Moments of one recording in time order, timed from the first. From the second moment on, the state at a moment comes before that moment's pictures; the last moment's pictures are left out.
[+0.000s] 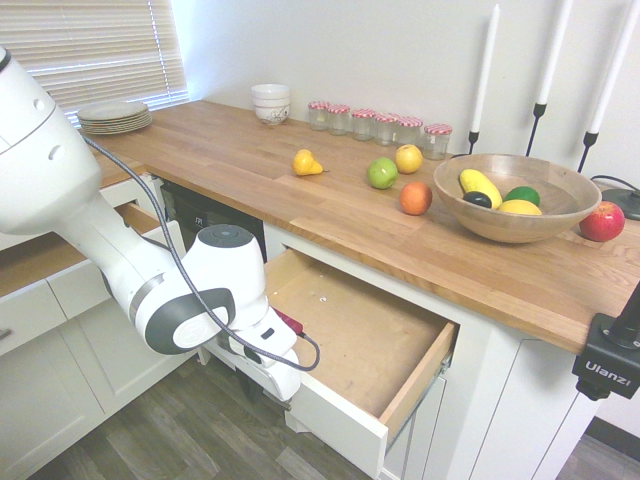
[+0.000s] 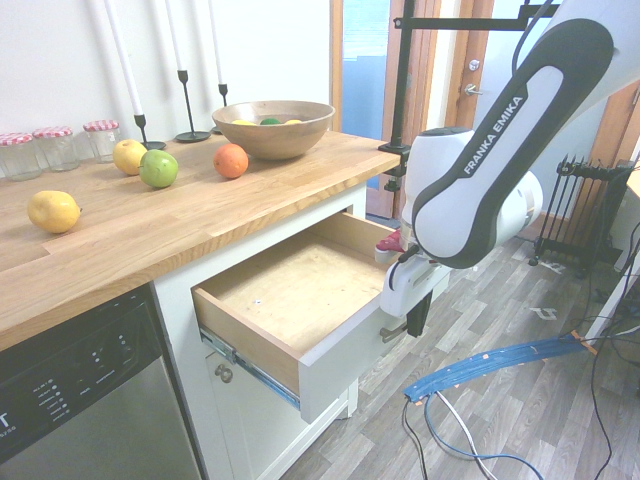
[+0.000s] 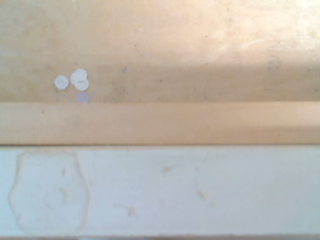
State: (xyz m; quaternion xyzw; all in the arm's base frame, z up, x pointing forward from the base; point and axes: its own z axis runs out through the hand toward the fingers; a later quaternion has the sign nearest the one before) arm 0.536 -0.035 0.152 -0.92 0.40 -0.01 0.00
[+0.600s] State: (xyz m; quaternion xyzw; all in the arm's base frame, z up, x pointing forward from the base) arm 0.594 -0.045 0.157 -0.91 0.40 -0.01 0.00
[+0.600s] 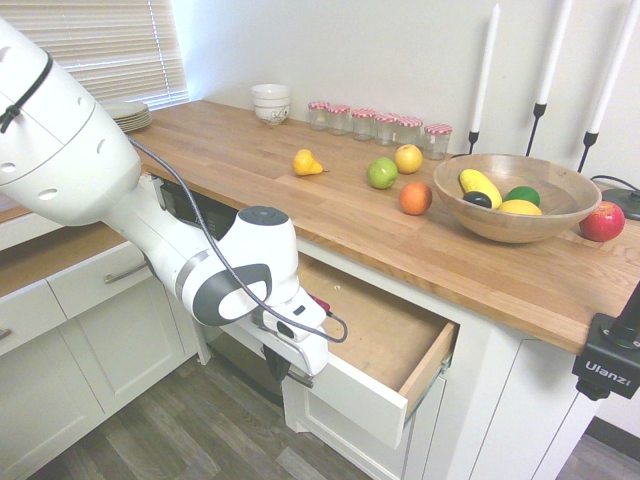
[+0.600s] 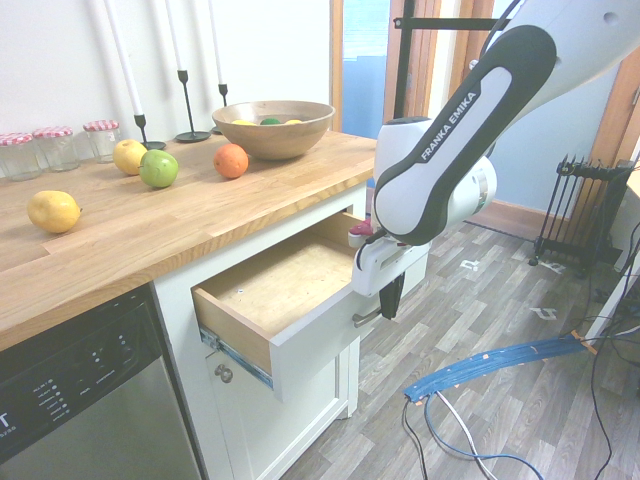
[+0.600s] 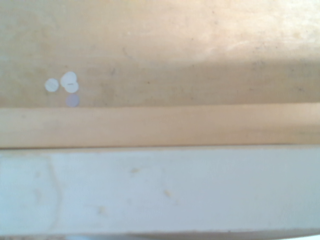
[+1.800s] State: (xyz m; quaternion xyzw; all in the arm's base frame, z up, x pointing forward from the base) arm 0.700 -0.044 0.134 -0.91 0.41 0.00 -0.01
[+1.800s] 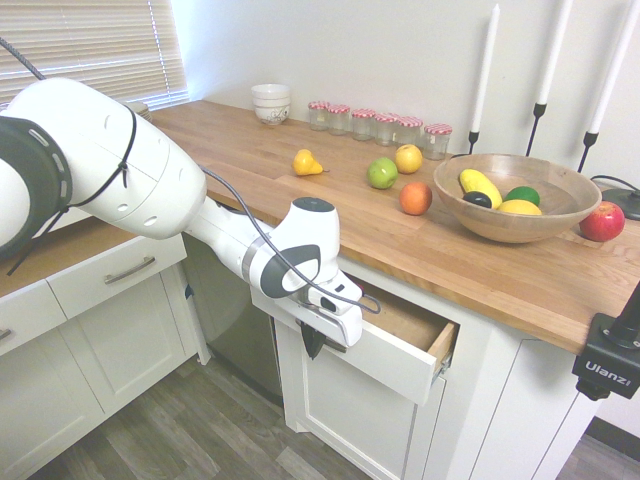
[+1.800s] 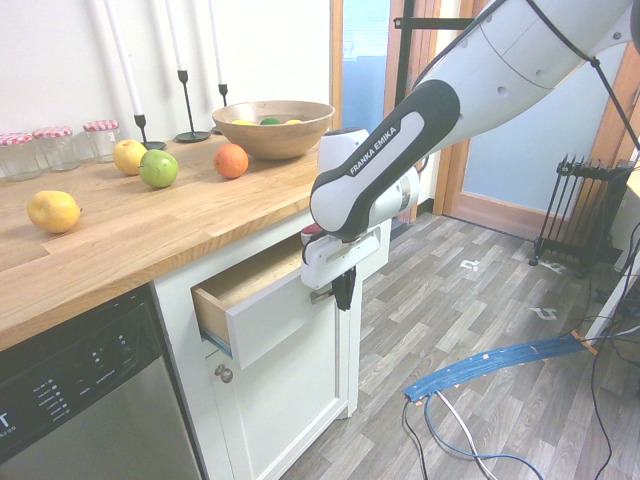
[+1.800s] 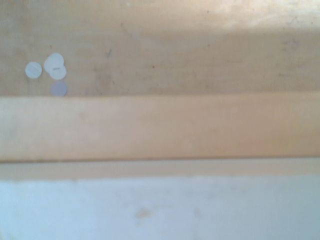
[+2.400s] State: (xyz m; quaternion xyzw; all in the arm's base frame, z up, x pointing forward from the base) arm 0.738 -0.049 0.145 -0.91 0.41 0.00 -0.01
